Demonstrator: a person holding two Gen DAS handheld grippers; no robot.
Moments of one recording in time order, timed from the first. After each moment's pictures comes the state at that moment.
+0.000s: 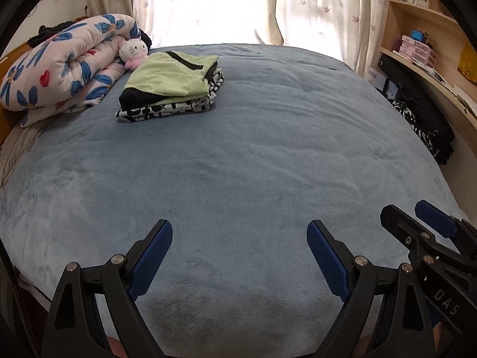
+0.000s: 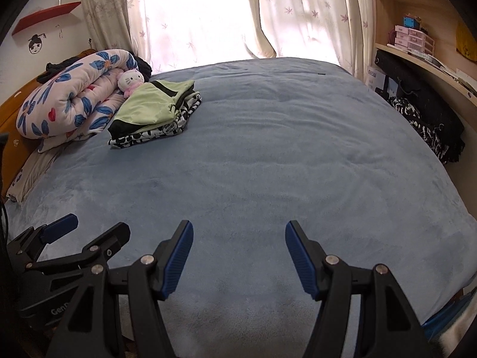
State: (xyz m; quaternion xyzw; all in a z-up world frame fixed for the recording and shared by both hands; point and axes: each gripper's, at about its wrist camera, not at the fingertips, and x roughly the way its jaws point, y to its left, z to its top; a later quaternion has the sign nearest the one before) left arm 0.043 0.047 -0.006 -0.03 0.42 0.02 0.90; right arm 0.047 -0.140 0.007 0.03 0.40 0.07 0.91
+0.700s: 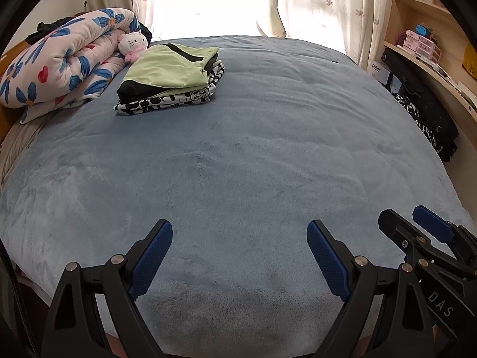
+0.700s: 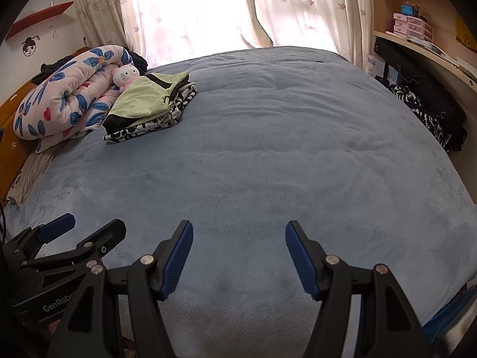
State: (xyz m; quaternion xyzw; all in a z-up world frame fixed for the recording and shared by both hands) left arm 0.049 0.042 -0.013 -0.03 0.44 0.03 0.90; right arm 0.053 -0.147 -0.006 0.04 0.42 0.06 0.90
